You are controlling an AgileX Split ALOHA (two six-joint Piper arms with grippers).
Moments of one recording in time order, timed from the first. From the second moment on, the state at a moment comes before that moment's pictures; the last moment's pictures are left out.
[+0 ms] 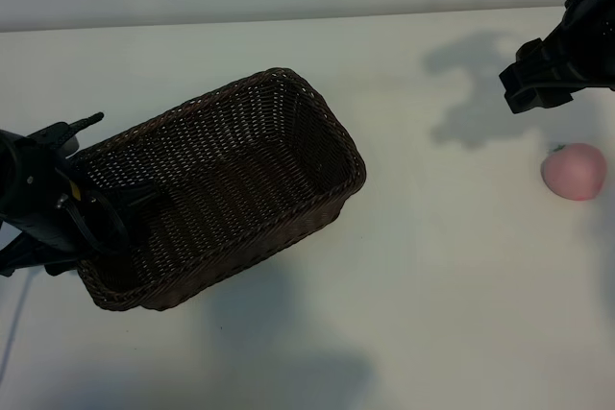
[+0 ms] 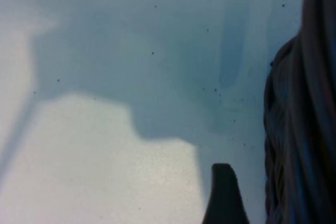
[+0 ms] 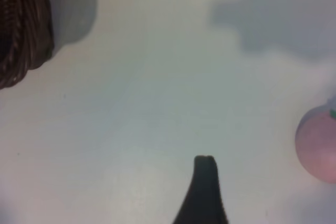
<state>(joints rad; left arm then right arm) -0.24 1.60 -0.67 0.09 0.42 -0.80 0.17 1.54 -1.26 0.18 0.98 -0.25</state>
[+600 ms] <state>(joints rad) -0.24 1.60 -0.67 0.07 0.42 -0.80 0.17 1.54 -1.26 0.18 0.98 -0.25</state>
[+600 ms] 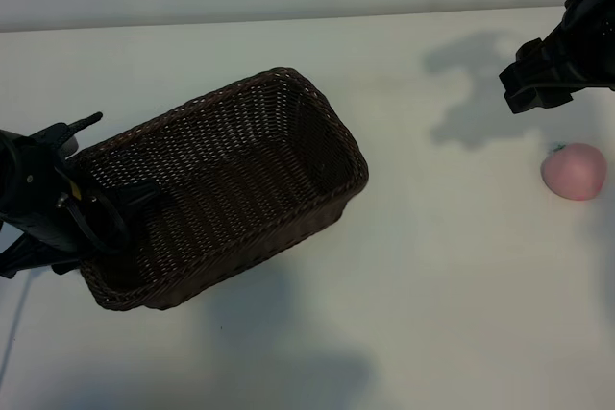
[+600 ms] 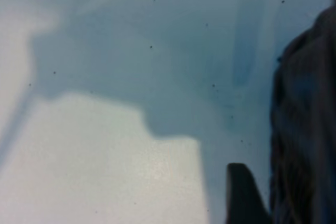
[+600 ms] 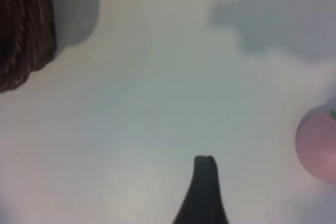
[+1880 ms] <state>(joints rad) -0.24 1.56 -0.67 -0.50 0.31 -0.29 0.17 1.54 -1.26 0.18 0.99 -0.25</state>
